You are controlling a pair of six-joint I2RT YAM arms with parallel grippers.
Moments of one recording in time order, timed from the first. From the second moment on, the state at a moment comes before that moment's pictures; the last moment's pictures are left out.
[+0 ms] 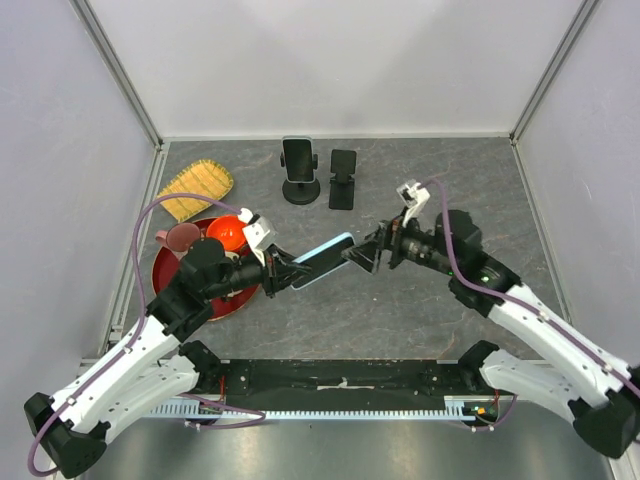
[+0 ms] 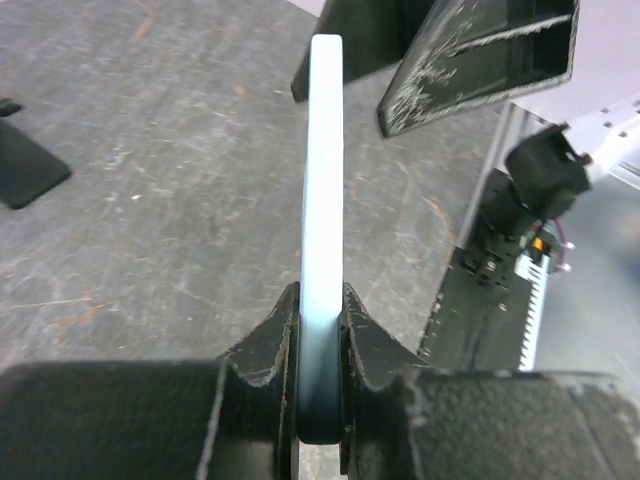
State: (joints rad) left arm -0.68 0.69 0.66 -0.10 0.42 -0.16; right arm 0.71 0.97 0.82 -0.05 -0.27 0.60
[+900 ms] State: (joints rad) left arm -0.68 0.69 0.63 0.05 0.76 -0.22; right arm 0.48 0.90 0.70 0.31 -1.12 0.58
